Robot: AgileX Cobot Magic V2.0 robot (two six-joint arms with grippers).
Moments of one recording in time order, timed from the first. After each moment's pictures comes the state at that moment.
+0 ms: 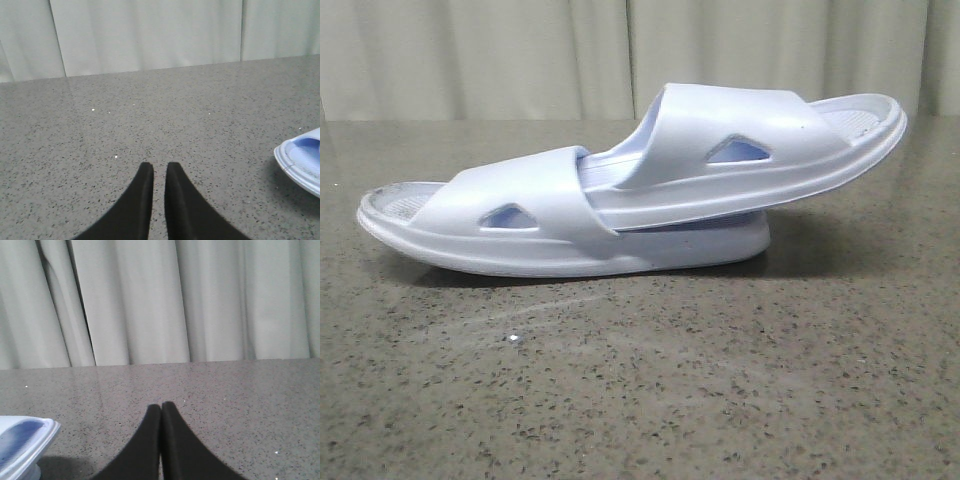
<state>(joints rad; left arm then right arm) -0.16 0.25 -0.15 -0.30 0.11 0.36 0.06 0.14 -0.19 0.70 0.04 -0.66</state>
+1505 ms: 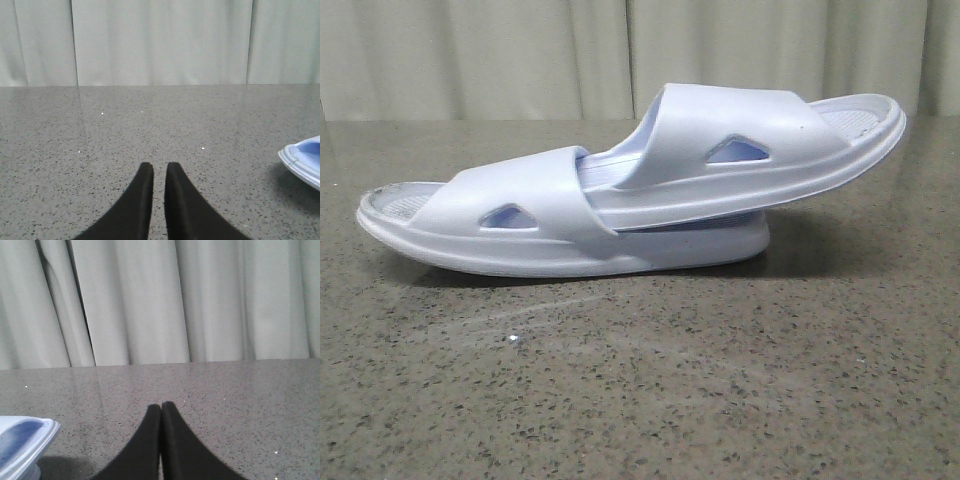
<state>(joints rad) -0.16 0.00 0.00 0.11 0.08 -0.12 0.06 0.14 -0.19 0.70 0.03 -0.66</state>
